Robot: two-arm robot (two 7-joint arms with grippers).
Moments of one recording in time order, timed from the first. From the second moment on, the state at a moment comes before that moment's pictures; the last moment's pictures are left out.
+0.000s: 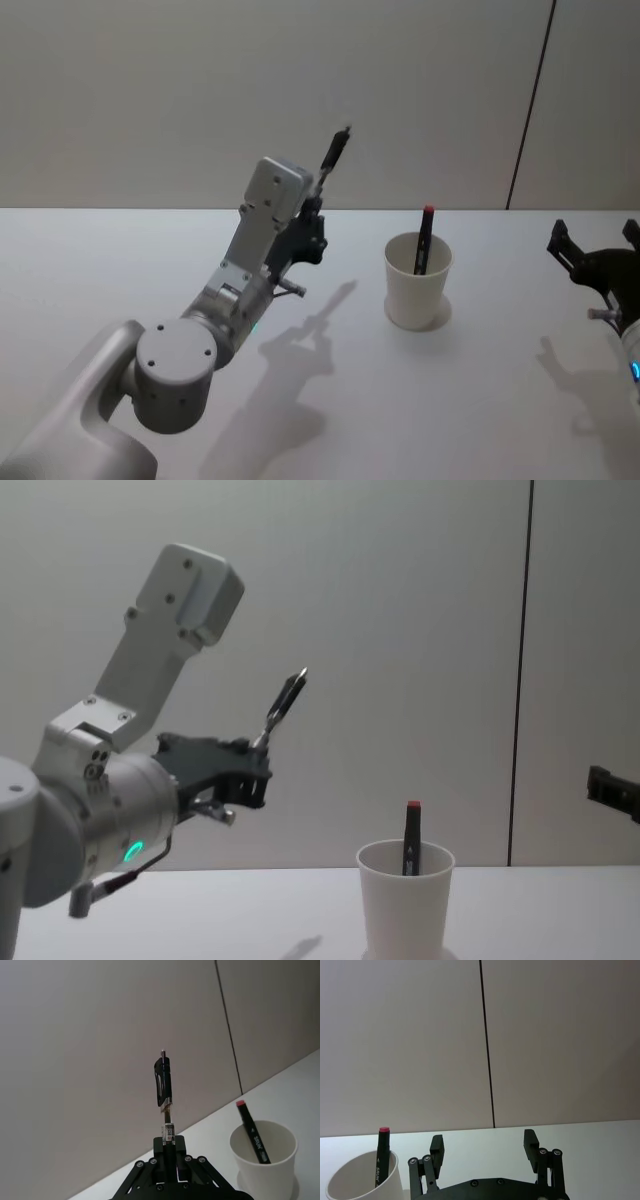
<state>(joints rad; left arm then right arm) -0.30 0.27 0.40 -1.47 -0.07 0.11 -0.01 0.10 0.14 -0.12 -1.51 0.22 0.00 -0.02</state>
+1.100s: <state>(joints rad) -0.43 0.22 0.40 -1.25 -0.10 -0.40 -0.43 0.10 0.14 -0.12 -1.51 0.22 0.00 -0.02</state>
